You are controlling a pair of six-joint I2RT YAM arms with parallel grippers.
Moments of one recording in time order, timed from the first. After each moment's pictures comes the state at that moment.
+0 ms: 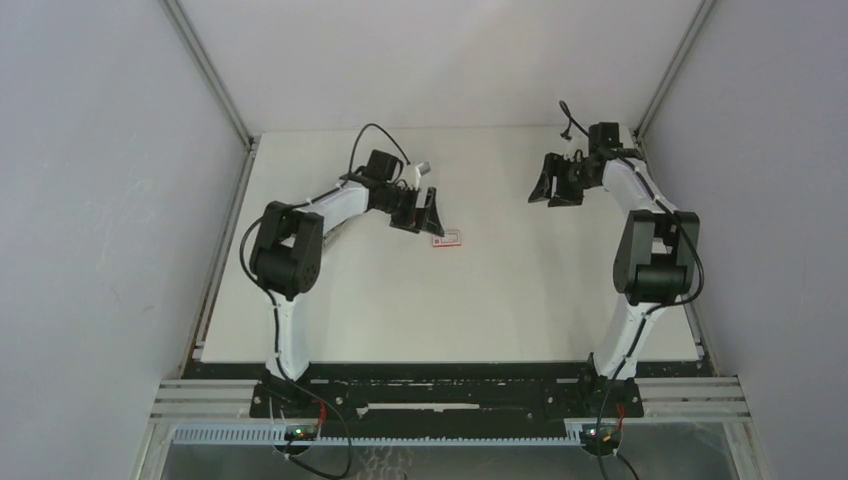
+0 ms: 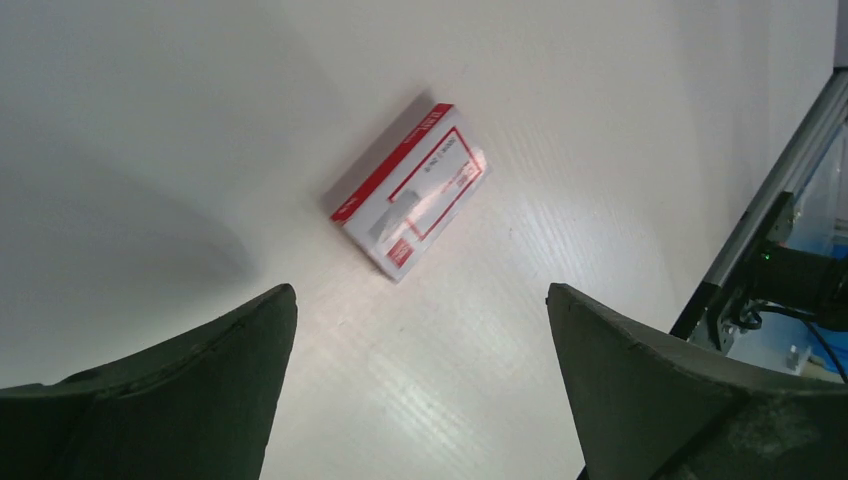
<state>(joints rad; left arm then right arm) -0.40 2.11 1.52 -0.41 0.67 -0.16 -0.06 1.97 1.58 -0.72 -0.57 0.08</state>
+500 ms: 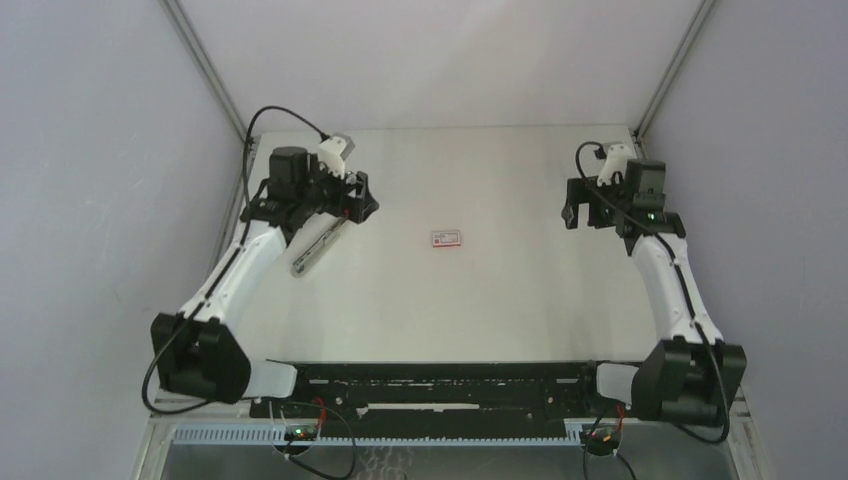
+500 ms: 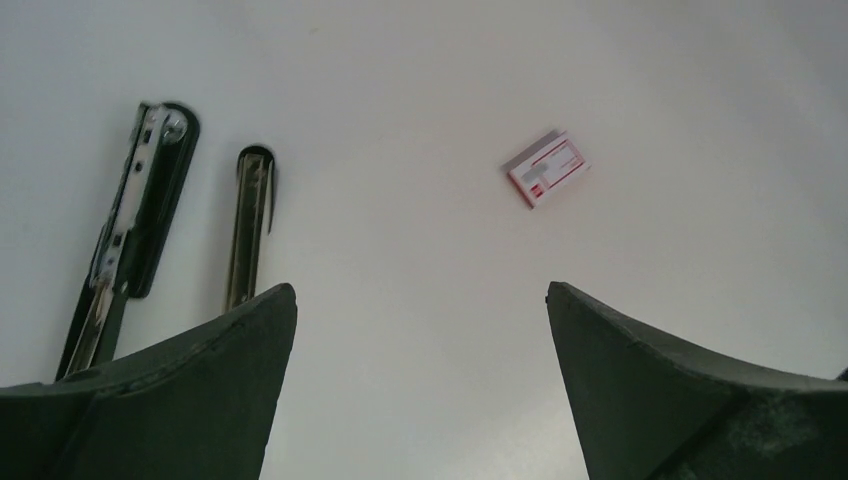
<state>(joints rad) -0.19 1.41 1.21 -0.40 0.46 0.06 -0.11 1.28 1.09 -0.55 -0.29 -0.13</state>
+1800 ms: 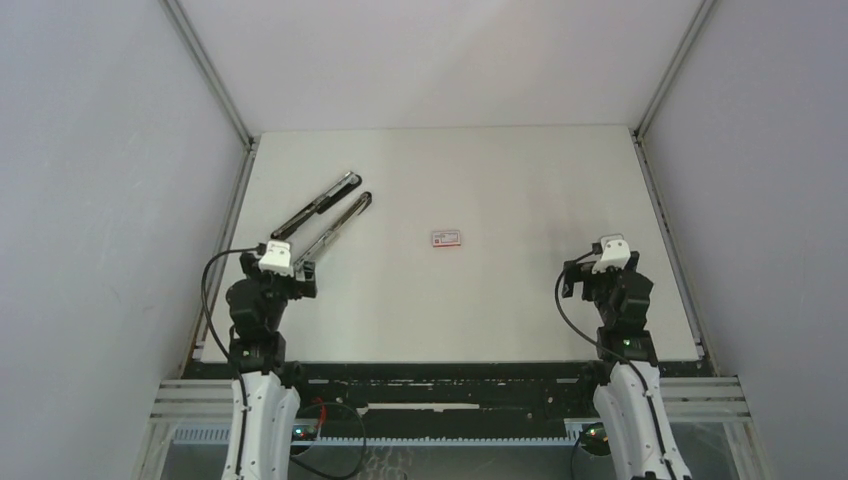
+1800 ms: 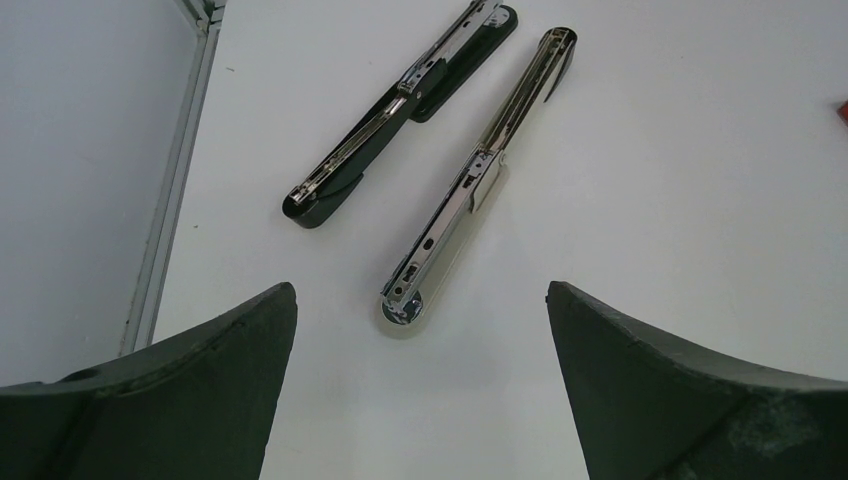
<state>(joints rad) 0.17 0.38 0.24 -0.06 0.22 0.20 -0.12 0.53 0.19 -0.03 -0.17 -0.16</state>
